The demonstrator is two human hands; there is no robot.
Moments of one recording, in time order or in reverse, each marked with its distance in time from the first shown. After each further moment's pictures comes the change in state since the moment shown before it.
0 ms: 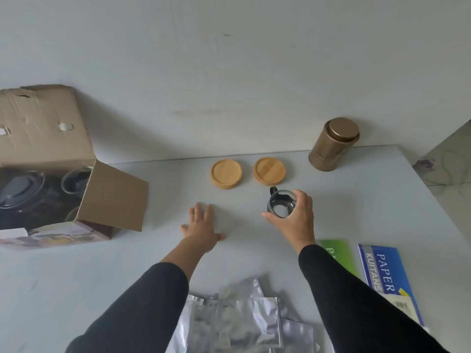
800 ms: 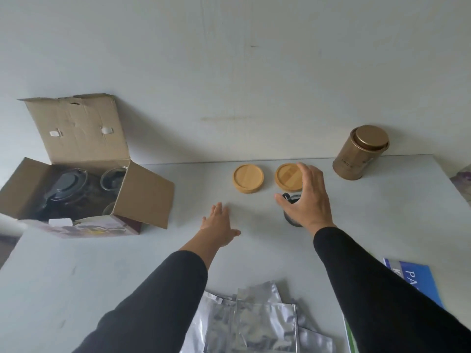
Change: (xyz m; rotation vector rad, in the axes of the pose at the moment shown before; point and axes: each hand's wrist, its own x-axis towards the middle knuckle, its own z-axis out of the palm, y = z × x) left_hand -0.009 -0.001 -0.024 0.022 0.016 0.050; right_hand 0.034 -0.048 -0.007 -0.224 -0.041 -0.388
